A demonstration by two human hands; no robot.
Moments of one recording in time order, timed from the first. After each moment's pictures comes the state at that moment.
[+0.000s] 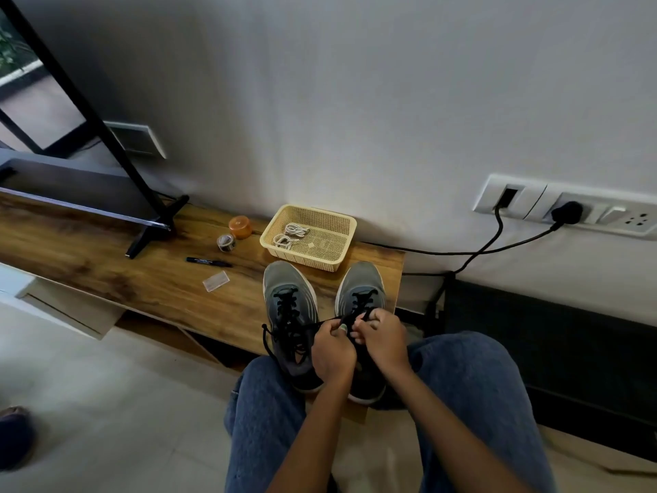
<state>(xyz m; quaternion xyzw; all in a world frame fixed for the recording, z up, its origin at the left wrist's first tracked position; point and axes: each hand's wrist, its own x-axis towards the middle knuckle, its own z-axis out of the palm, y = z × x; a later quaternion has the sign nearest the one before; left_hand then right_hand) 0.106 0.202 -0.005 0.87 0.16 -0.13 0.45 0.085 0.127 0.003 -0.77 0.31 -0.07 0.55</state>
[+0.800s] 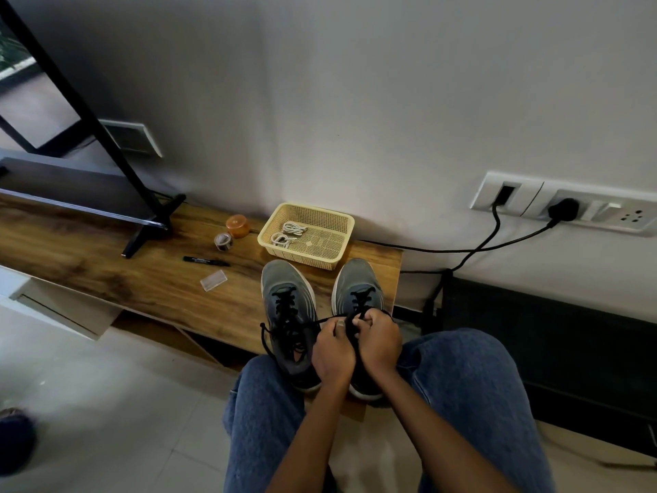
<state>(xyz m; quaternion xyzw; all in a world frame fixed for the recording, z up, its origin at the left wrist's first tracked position) 0.101 0.207 -0.007 0.88 0.08 -0.12 0.45 0.092 0.142 -0.007 -0.84 0.38 -0.09 0.38</state>
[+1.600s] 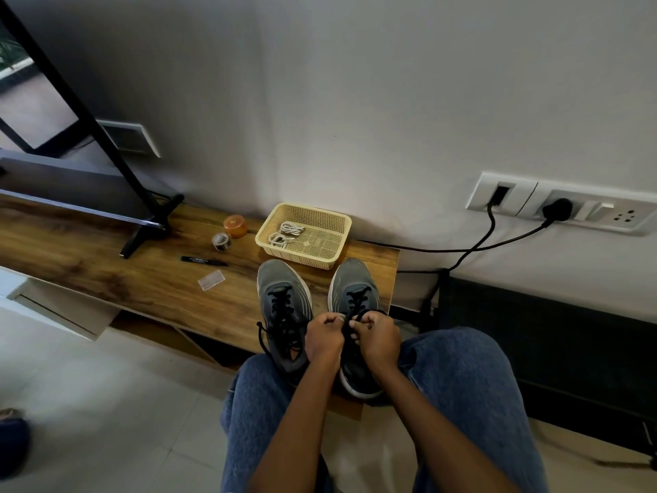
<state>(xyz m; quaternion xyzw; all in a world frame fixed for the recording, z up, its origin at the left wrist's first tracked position) 0.128 0.205 -0.009 0.81 0.17 -0.19 0.53 0.087 0.133 -0.010 -0.80 0.37 -0.07 0.47</state>
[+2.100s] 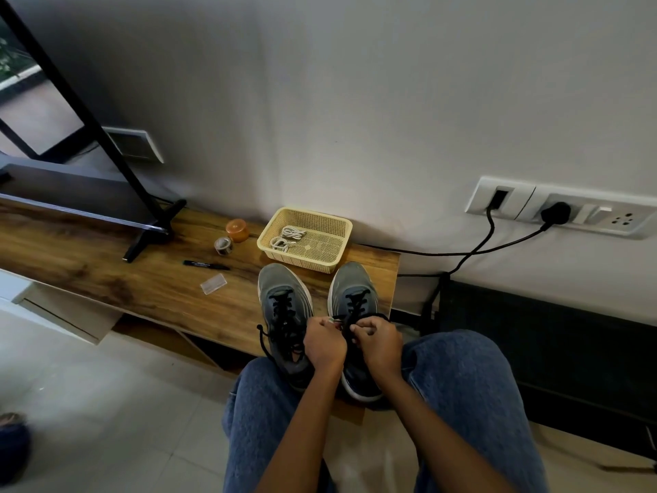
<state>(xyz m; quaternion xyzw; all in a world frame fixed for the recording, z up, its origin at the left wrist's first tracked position) 0.123 0.203 -0.009 0.83 0.19 -0.13 0.51 0.080 0.131 -0.015 -0.80 0.33 -0.10 0.49</state>
